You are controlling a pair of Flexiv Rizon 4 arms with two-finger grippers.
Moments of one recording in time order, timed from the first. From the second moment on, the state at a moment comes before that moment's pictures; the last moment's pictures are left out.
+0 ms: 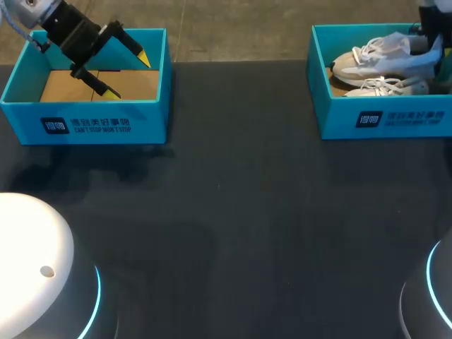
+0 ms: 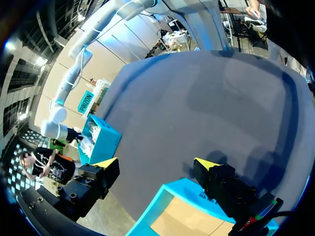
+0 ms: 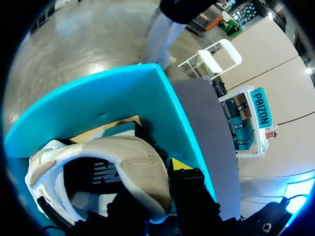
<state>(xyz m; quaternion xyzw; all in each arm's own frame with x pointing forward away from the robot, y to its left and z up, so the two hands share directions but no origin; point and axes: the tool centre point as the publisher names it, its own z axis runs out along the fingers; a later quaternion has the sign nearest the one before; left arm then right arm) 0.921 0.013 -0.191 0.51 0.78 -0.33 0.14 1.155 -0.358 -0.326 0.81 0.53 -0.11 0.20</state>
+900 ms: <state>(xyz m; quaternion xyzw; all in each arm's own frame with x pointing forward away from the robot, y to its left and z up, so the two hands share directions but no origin) 0.921 0.013 -0.191 0.51 0.78 -0.33 0.14 1.153 -0.357 -0.353 0.83 0.52 -0.12 0.17</state>
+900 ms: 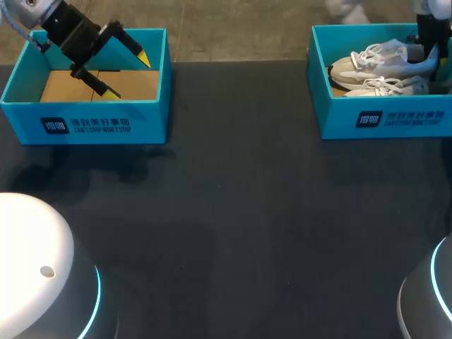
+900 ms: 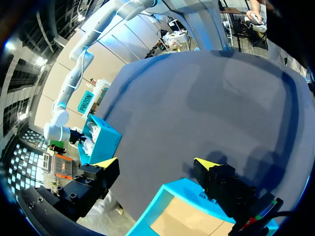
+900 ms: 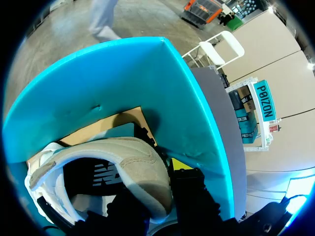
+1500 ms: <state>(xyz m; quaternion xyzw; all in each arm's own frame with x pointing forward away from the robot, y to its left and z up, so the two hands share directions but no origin) 0.921 0.013 -0.191 0.51 0.78 -0.33 0.14 1.158 -0.361 -0.348 0.83 0.51 -0.12 0.18</state>
